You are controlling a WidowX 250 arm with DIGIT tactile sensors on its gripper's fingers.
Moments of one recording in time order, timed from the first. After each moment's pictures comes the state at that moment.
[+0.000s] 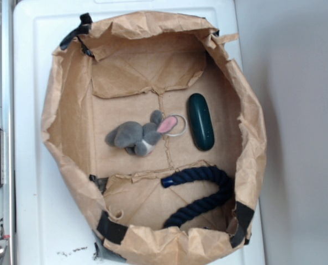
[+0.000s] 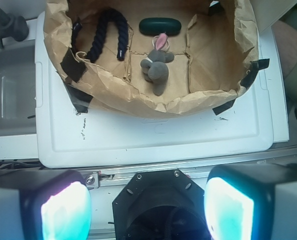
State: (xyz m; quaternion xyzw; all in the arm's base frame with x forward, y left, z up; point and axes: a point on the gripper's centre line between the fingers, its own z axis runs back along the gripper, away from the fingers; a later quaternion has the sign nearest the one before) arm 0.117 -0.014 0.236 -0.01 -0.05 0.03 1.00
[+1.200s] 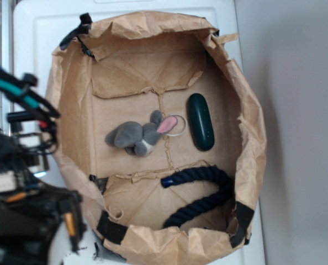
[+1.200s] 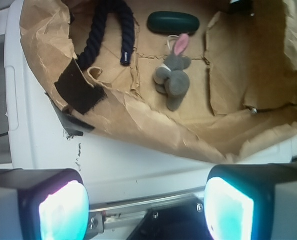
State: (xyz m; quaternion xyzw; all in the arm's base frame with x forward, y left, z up) arm 0.174 -0.055 0.174 0.04 -0.01 0.03 1.00
